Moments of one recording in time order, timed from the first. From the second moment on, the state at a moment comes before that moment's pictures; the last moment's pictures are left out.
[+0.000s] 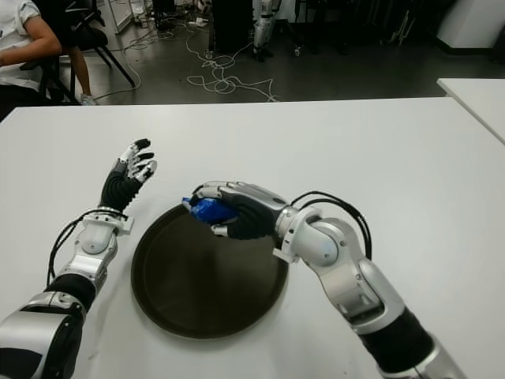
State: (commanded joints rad) left arm -0.60 0.16 0.03 1.17 0.13 -0.79 0.05; right arm -0.35 -0.40 0.44 -0.33 -0.49 0.14 0.56
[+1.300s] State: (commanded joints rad) left arm -0.60 0.17 0.02 1.17 0.14 -0.79 0.04; right arm -0.40 -0.41 0.45 -0.29 -0.66 0.18 0.68
